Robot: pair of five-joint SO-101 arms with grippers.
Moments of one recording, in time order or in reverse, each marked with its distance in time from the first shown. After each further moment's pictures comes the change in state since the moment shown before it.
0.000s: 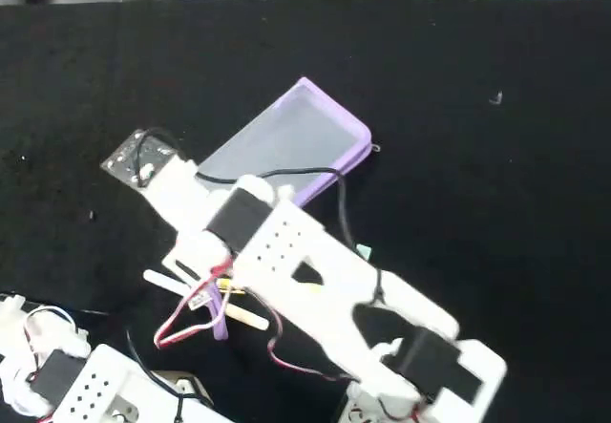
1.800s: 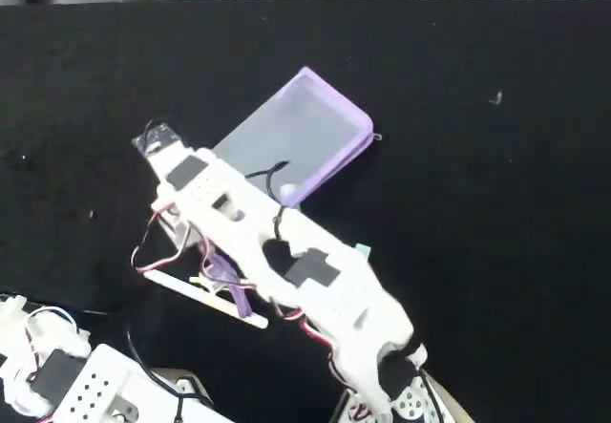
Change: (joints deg) left arm 0.0 0.0 0.0 1.1 0.0; right arm 8.3 46.7 -22.9 -11.1 -9.8
